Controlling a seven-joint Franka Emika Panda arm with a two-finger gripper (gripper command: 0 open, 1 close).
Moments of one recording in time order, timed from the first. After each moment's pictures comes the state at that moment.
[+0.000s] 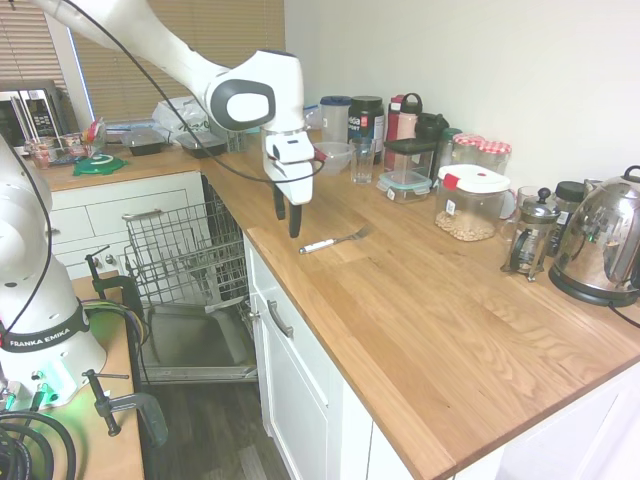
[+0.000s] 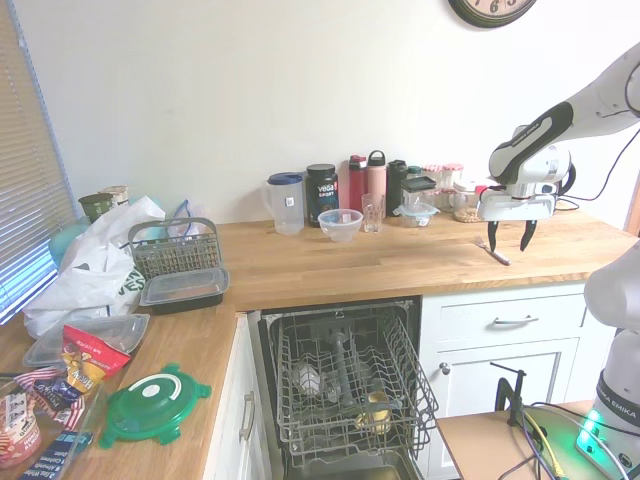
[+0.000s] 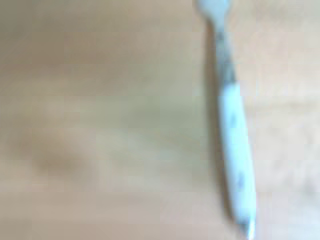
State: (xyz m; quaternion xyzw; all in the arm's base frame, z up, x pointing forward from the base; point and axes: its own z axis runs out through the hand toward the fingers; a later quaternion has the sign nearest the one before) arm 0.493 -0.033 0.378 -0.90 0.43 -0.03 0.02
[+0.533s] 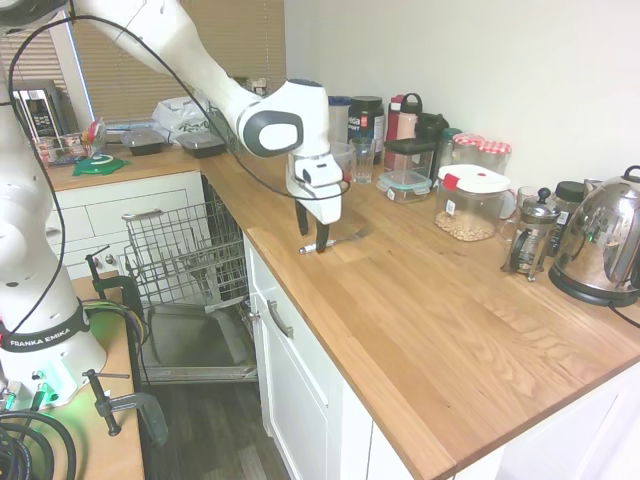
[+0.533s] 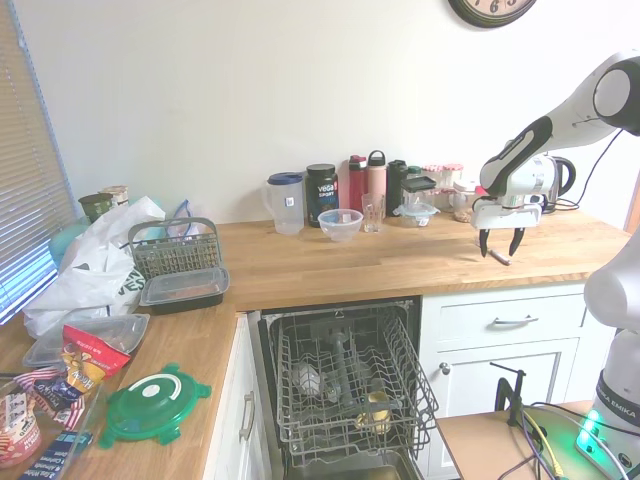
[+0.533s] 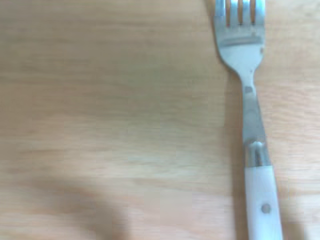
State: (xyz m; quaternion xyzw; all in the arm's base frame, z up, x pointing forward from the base) arm 0.522 -0.034 0.336 -0.91 0.41 -0.04 0.03
